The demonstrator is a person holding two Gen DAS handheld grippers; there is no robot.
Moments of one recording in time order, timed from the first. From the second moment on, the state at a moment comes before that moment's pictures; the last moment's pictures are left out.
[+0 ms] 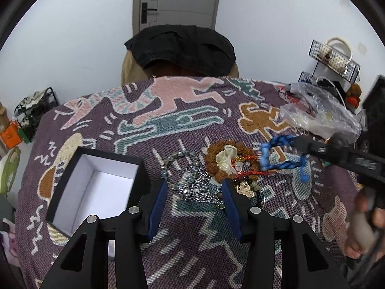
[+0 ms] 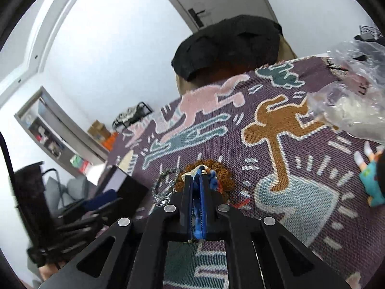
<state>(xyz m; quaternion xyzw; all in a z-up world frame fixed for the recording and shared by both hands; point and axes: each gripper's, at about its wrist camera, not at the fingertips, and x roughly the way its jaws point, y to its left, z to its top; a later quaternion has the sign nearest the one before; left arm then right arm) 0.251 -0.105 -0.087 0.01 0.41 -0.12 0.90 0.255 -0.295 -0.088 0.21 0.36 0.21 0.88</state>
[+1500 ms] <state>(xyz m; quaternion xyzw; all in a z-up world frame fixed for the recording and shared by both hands) 0.340 -0.129 -0.099 0.02 0.48 -0.07 0.88 0.192 -0.341 -0.094 0.30 0.29 0.20 0.88</state>
